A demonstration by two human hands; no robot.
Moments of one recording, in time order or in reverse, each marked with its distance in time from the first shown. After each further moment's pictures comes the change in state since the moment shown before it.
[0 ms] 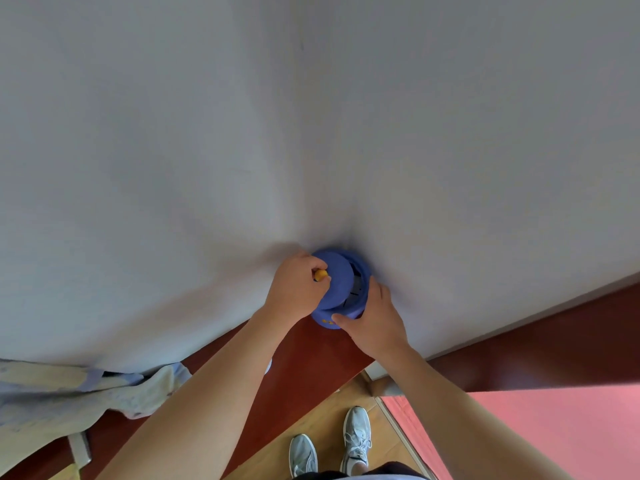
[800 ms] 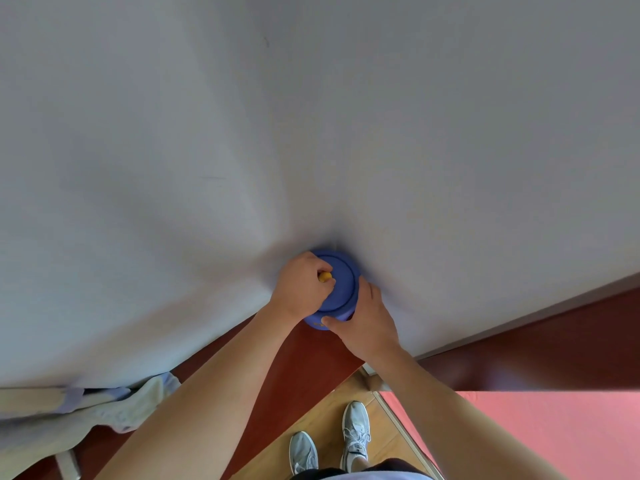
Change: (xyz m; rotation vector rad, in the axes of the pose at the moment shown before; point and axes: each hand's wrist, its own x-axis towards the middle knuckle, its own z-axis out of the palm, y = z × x) left_hand 0.019 0.007 0.025 0.043 -0.096 0.058; right_hand 0.000 -0.001 0.000 0.011 0.002 0.035
